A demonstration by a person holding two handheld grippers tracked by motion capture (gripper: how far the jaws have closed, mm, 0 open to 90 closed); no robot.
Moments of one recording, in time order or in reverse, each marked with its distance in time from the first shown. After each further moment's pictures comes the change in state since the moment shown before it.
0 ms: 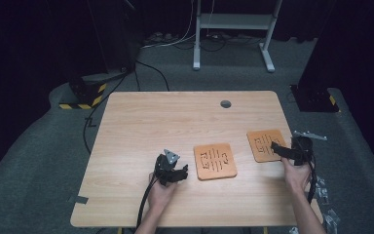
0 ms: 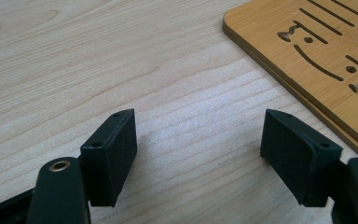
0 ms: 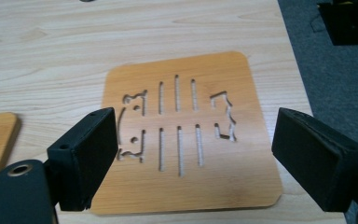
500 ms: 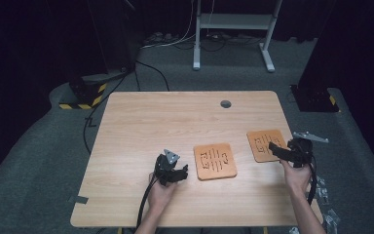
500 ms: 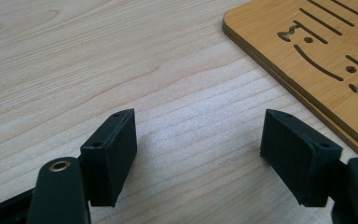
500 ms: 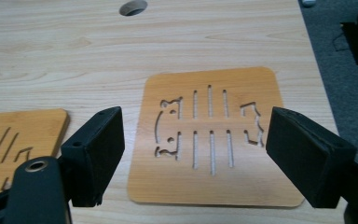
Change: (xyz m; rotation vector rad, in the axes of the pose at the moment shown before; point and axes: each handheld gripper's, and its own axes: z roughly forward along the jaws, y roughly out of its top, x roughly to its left) left arm 0.000 0.000 0.000 0.000 0.000 -0.001; right arm 0.014 -0.001 -0.019 -0.046 0.079 -0.037
